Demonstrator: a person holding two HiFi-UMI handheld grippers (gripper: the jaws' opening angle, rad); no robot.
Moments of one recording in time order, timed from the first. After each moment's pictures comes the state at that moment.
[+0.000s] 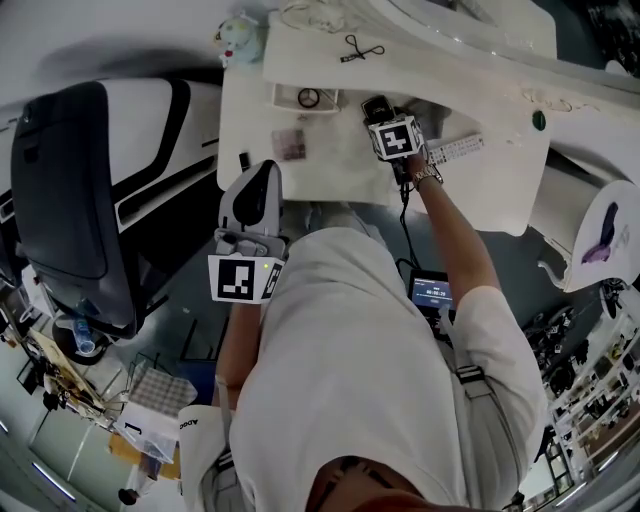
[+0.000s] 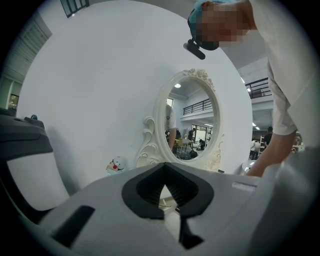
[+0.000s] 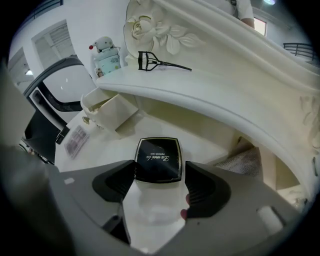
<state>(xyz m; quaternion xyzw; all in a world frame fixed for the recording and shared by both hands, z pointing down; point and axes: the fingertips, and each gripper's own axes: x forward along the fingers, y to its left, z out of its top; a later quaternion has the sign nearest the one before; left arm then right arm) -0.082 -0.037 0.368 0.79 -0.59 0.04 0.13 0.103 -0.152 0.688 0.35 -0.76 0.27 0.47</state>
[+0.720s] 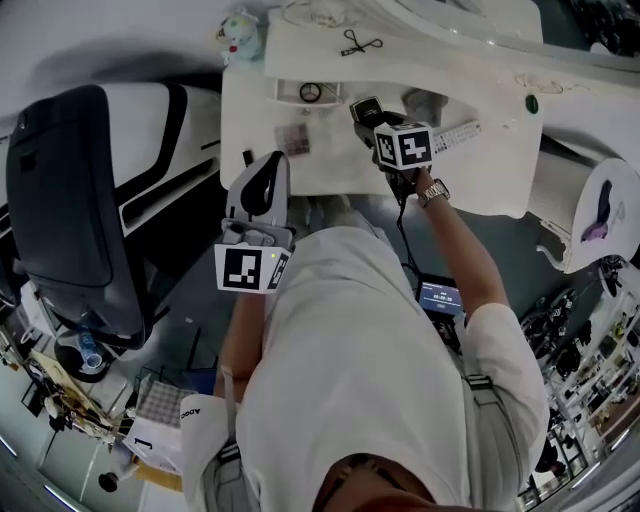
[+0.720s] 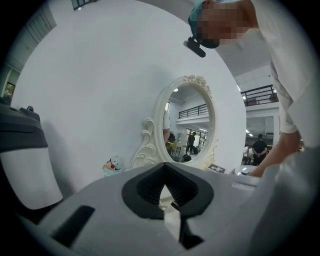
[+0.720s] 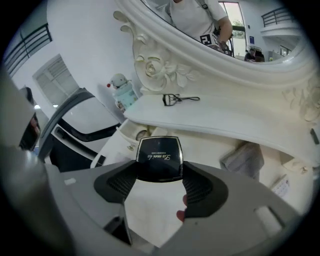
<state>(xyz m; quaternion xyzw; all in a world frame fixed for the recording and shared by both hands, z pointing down) -0.096 -0.029 0.369 0.82 -0.56 0.01 0.14 0.062 -0.107 0.598 0.35 -0.77 0.37 0.38</state>
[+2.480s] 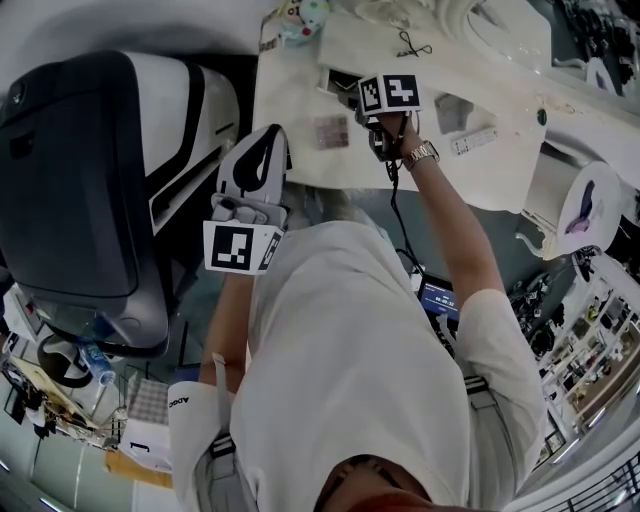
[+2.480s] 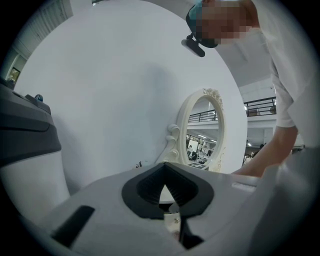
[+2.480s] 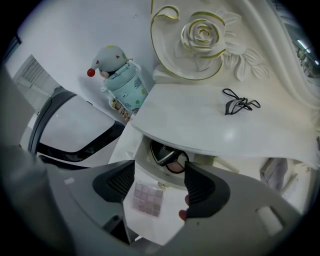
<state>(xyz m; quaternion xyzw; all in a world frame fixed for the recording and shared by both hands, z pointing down) -0.238 -0.049 0.385 0.82 -0.55 -0.03 0.16 -0.088 -0.144 0.612 0.36 -0.69 0.43 0.45</state>
